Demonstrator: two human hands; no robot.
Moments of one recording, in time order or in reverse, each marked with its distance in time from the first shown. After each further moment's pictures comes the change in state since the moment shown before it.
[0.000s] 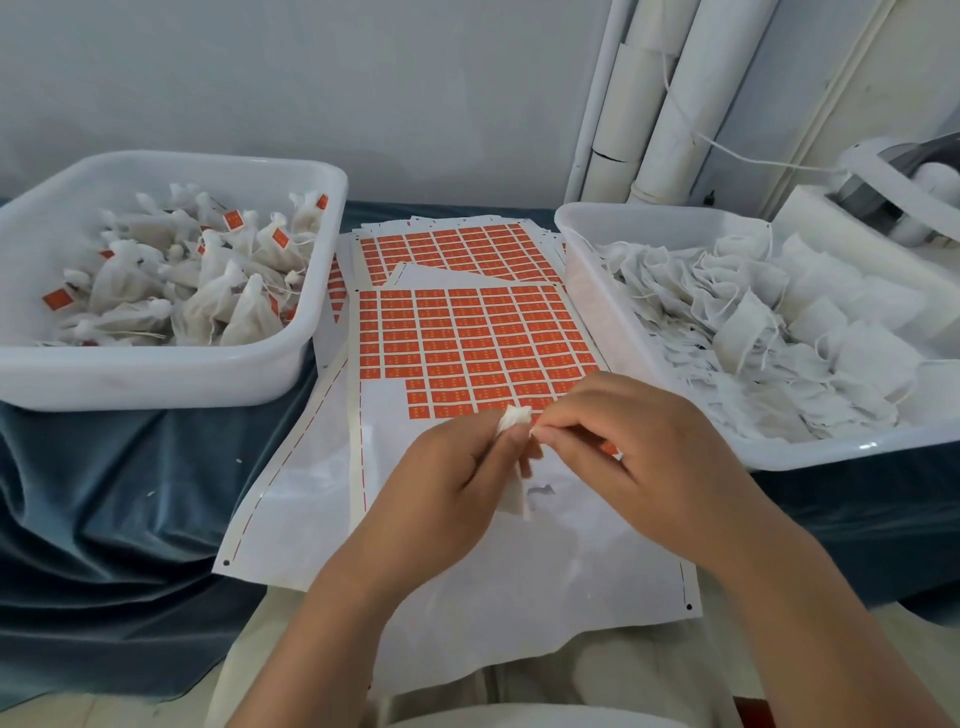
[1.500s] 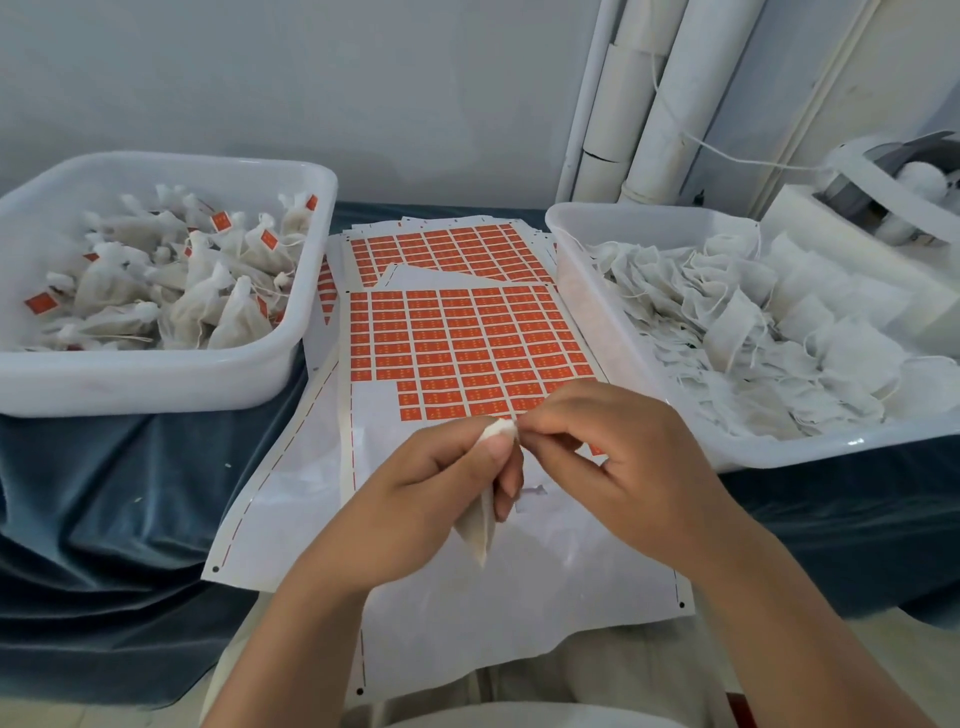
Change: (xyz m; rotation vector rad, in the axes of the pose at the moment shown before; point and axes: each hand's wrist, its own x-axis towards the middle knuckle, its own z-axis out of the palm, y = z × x) left_hand -0.004 0.007 -0.019 -0.403 -0.227 0.042; right_hand 0.000 -0.001 0.014 0.110 0.097 -0.042
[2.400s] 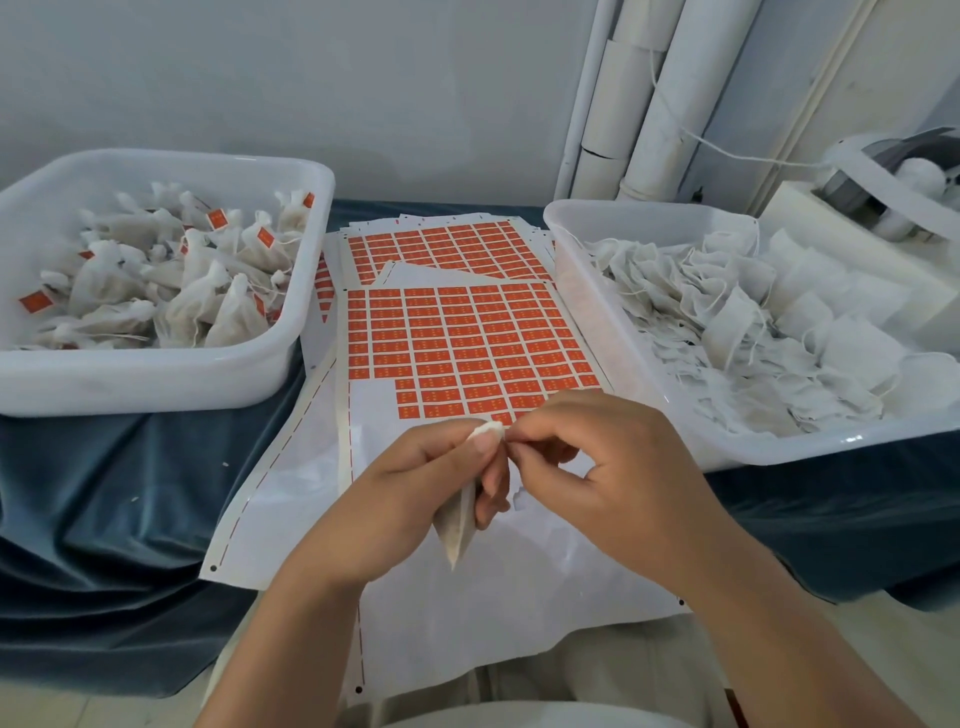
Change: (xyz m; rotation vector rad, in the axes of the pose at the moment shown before) left_hand -0.001 -0.007 -0.007 -0.126 -0.029 -0.070; right_hand -0.002 -0.017 0.004 -0.023 -0.008 0.104
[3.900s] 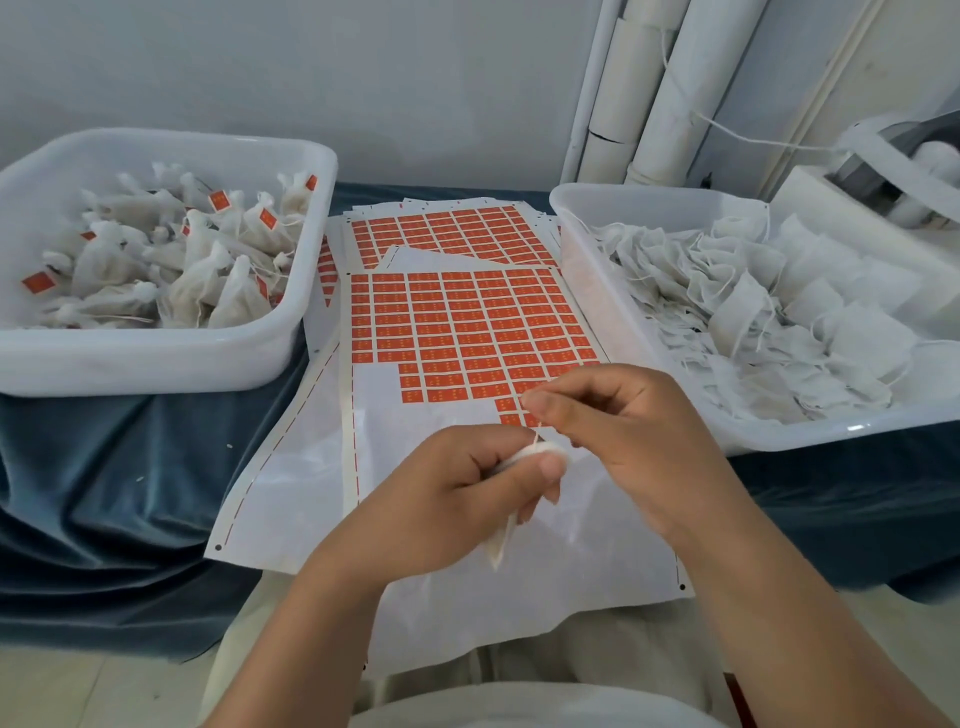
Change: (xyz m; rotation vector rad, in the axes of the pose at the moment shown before) left_hand 0.001 0.005 0.021 0.311 -0.021 0.093; right_hand 0.004 0.013 -0.002 0.642 -0.013 0.482
